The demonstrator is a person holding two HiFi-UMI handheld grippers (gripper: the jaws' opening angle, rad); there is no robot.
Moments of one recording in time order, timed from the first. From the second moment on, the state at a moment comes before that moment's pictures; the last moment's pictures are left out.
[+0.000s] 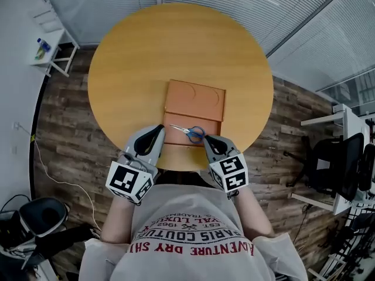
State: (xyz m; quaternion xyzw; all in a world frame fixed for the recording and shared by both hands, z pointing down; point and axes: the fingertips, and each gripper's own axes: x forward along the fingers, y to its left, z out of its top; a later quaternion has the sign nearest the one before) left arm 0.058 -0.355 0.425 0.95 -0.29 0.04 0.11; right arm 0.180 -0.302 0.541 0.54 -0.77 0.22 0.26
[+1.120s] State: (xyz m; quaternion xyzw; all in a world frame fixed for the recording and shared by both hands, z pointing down) left arm 0.030 -0.366 0.493 0.88 -0.43 0.07 0.19; right arm 0.167 -0.330 0.702 0.22 -0.74 0.18 0.61
